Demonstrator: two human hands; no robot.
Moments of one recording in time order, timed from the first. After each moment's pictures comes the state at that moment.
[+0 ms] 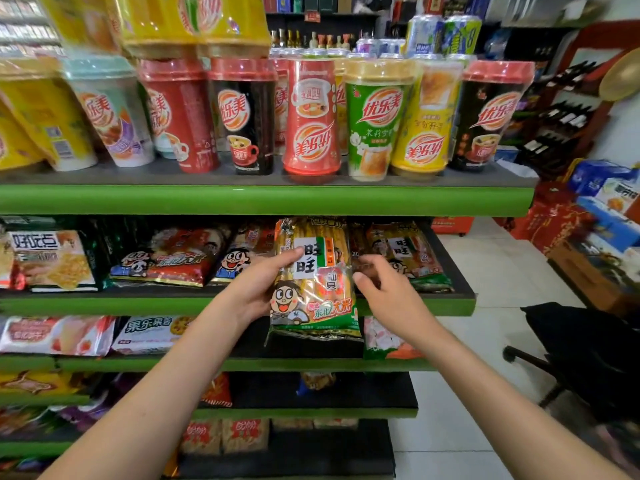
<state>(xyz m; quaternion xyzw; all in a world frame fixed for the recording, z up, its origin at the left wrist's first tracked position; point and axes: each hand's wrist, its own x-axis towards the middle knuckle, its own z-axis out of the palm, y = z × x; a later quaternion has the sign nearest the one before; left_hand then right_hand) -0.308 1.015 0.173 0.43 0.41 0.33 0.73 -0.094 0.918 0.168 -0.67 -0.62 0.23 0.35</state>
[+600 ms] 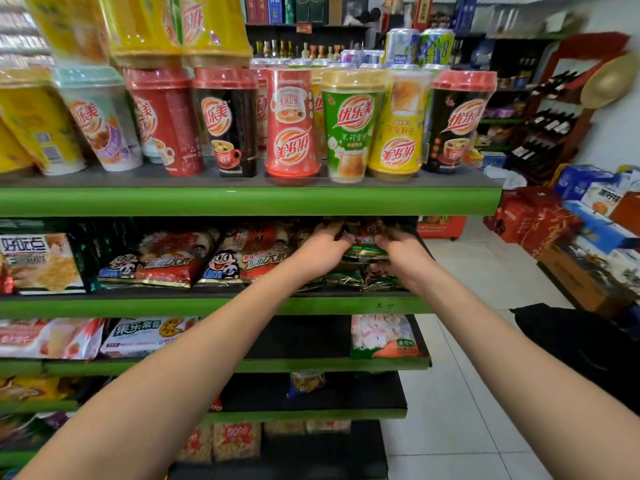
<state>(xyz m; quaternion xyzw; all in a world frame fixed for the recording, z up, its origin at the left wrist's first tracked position) -0.194 1.020 0.204 0.79 0.46 0.24 0.33 -0.037 0.968 0.192 -0.62 -0.38 0.41 0.56</state>
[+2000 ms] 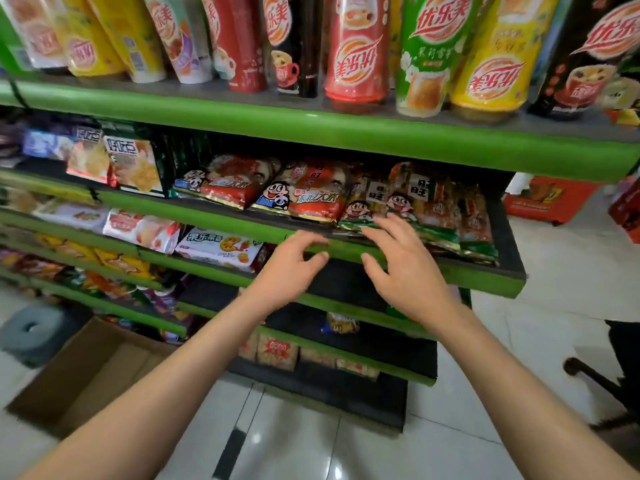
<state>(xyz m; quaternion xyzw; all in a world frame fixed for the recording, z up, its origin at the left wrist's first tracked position) -0.303 0.925 0.127 0.71 0.55 0.33 0.29 -0.089 0.906 0.146 -0.54 -0.80 0.05 0.26</state>
